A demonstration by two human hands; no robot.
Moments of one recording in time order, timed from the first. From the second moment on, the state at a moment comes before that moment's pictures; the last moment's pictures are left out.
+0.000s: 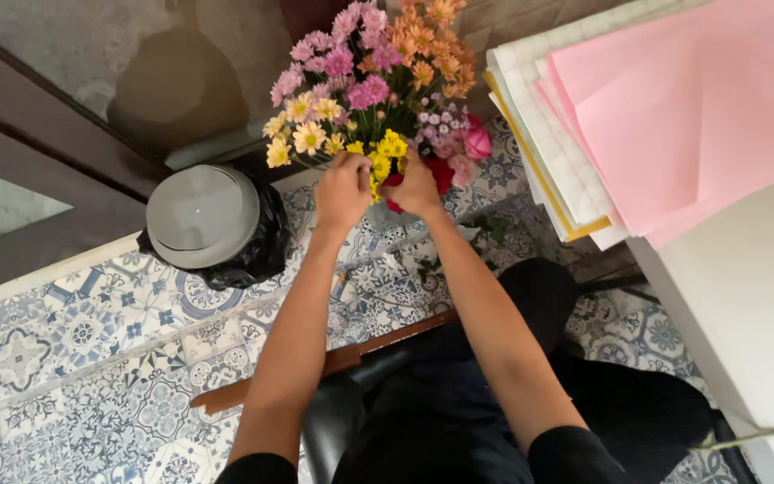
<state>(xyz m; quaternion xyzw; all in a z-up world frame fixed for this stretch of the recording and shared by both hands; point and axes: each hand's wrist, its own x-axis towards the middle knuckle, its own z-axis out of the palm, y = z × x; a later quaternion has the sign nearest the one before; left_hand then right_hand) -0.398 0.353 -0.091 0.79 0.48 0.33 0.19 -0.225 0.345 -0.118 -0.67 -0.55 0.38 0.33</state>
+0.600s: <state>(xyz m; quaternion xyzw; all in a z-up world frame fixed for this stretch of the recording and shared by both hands) -0.397 0.371 -0.131 0.78 0.54 0.33 0.07 -0.196 0.403 -0.164 -0.59 -0.57 0.22 0.53</state>
